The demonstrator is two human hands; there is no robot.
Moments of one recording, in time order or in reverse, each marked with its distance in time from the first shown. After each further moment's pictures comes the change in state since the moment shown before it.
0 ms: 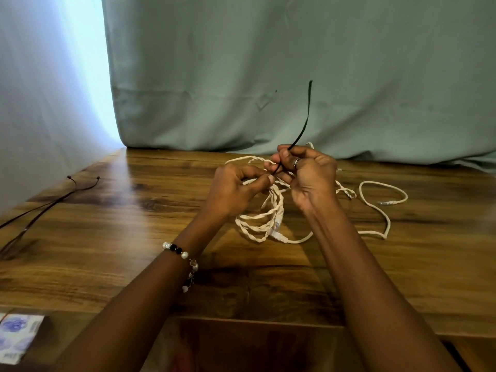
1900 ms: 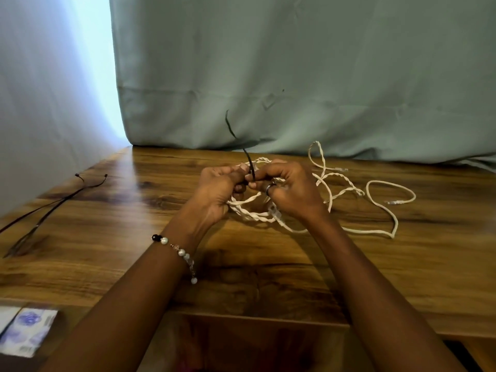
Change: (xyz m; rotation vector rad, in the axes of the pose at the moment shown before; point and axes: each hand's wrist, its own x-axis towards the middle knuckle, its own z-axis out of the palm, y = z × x) left_hand 0.002 -0.005 -0.020 -0.703 0.152 -0.601; right_hand -0.006 0.030 -0.005 -0.885 -0.465 -0.632
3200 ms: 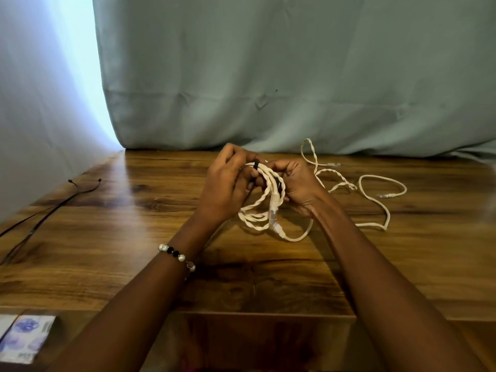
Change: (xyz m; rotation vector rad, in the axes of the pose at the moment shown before) left_hand -0.008 -0.007 0.004 0.854 -0.054 1.120; right_hand 0.001 0.007 -0.016 0.714 -0.123 0.499
